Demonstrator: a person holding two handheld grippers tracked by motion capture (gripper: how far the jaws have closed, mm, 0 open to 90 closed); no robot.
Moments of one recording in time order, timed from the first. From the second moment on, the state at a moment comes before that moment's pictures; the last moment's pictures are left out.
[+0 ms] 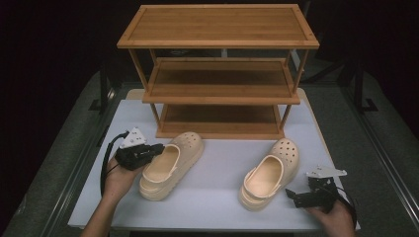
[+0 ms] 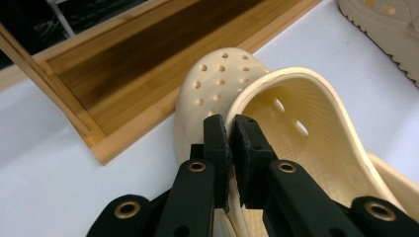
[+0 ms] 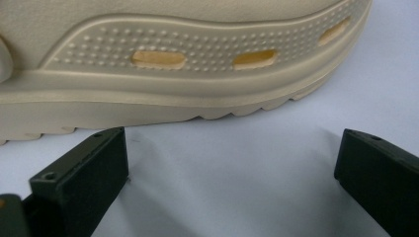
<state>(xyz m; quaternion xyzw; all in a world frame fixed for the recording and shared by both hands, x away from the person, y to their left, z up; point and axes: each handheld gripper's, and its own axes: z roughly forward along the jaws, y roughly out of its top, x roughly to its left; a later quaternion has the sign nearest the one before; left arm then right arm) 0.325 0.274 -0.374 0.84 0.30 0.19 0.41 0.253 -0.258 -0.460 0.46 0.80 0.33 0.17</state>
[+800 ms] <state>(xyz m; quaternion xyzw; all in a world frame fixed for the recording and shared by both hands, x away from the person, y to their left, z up) 0.313 0.294 -0.378 0.83 0.33 0.15 0.43 0.253 -0.258 -0.460 0.46 0.80 0.33 0.17</state>
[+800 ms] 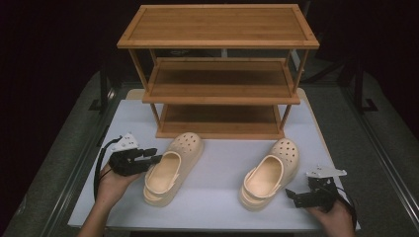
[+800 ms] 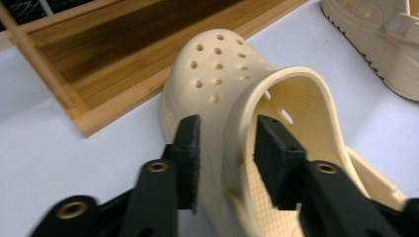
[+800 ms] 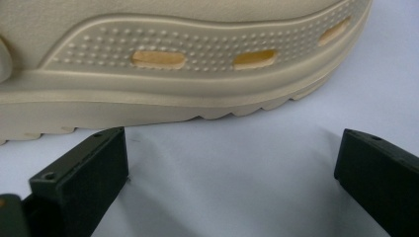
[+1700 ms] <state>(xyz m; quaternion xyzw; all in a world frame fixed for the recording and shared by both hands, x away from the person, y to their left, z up) 0.289 0.364 -0.431 0.83 0.41 0.20 0.33 0.253 -0.258 -0.460 0.46 0.80 0.33 0.17</state>
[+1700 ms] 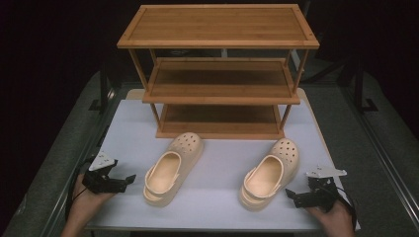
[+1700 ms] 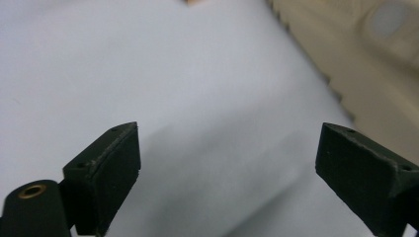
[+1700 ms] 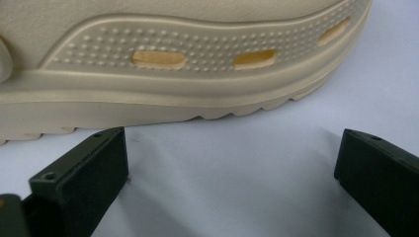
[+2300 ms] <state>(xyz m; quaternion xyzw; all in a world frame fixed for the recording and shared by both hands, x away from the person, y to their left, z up) 0.296 0.366 -0.450 0.83 0.41 0.17 0.33 0.253 -0.258 -0.459 0.46 0.81 0.33 0.17</state>
